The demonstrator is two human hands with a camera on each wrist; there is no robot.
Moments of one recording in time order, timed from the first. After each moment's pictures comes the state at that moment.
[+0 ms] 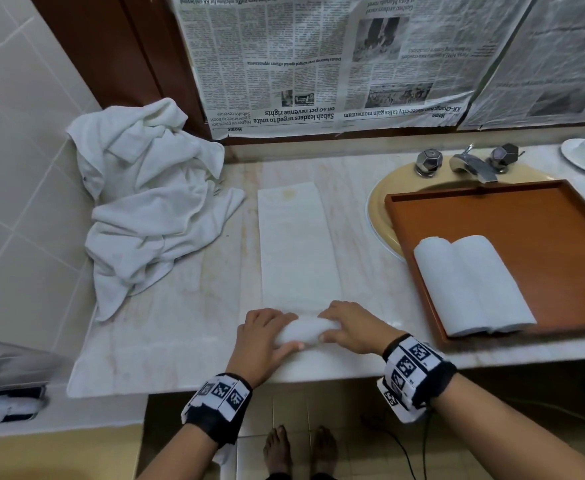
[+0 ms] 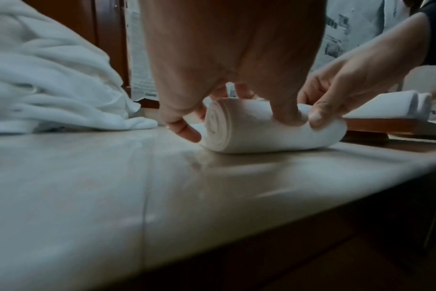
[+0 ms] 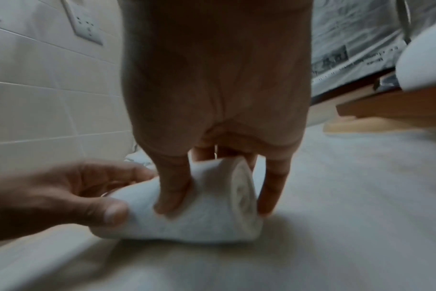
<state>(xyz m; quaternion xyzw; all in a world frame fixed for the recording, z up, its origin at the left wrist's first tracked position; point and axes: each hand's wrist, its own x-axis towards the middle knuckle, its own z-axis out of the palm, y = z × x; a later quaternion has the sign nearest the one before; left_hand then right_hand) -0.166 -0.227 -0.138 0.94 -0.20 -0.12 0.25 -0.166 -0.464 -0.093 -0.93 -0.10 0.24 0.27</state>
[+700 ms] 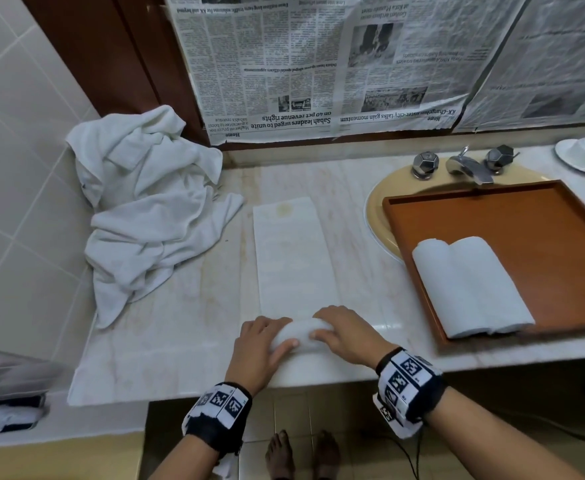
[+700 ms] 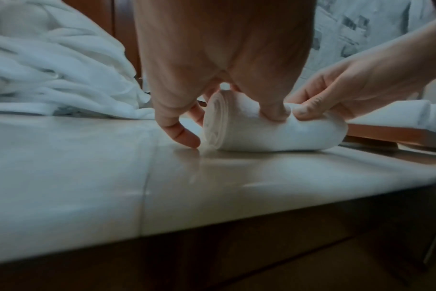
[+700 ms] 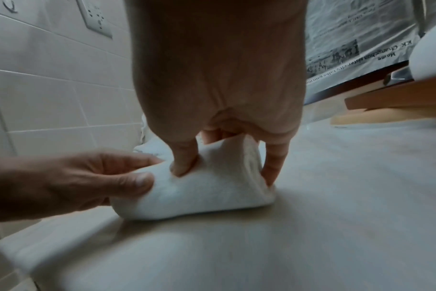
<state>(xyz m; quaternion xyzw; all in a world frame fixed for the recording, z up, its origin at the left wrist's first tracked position) -0.169 -0.223 -0.142 0.93 -0.15 -0.13 0.31 -0.177 -0.448 -0.104 -0.95 -0.09 0.15 0.27</state>
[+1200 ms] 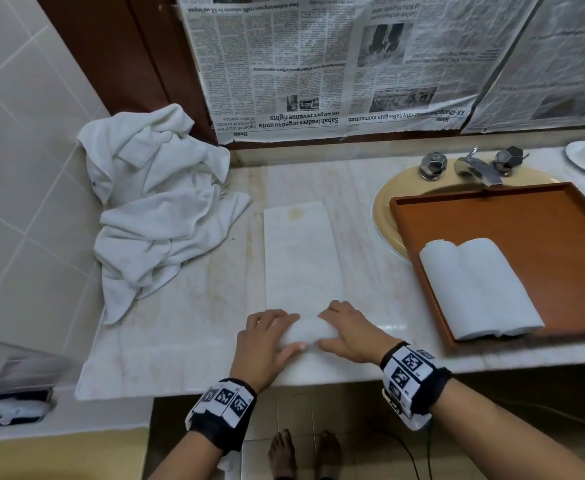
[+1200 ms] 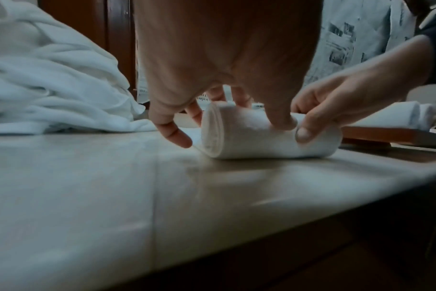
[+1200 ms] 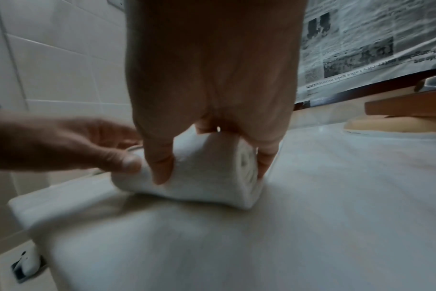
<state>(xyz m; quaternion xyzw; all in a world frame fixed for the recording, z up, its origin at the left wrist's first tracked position) -0.167 -0.220 -0.132 0.94 -0.19 -0.11 0.25 -0.169 -0.446 -0.103 -0.94 -0.12 0.21 0.23</state>
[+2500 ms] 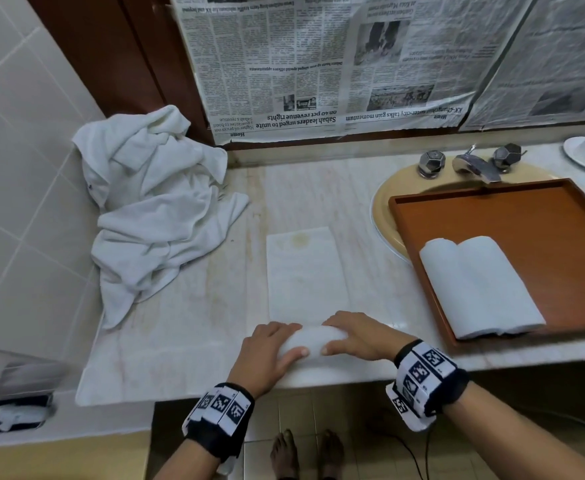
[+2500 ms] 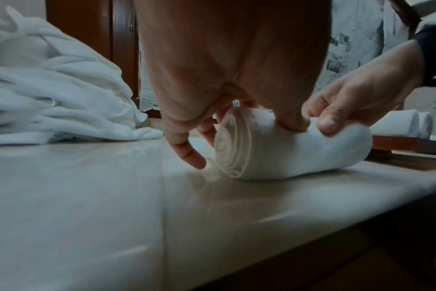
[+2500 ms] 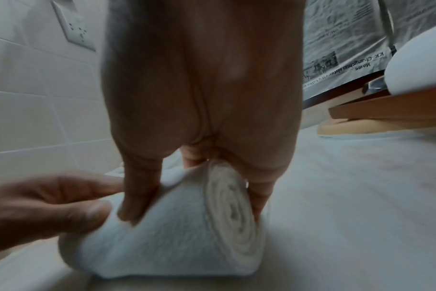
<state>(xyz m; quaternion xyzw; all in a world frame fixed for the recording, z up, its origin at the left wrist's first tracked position) -0.168 -0.217 -0.129 0.92 -0.21 -0.19 0.26 -0.171 -0.460 -0.089 -0.90 -0.08 0.30 0.31</state>
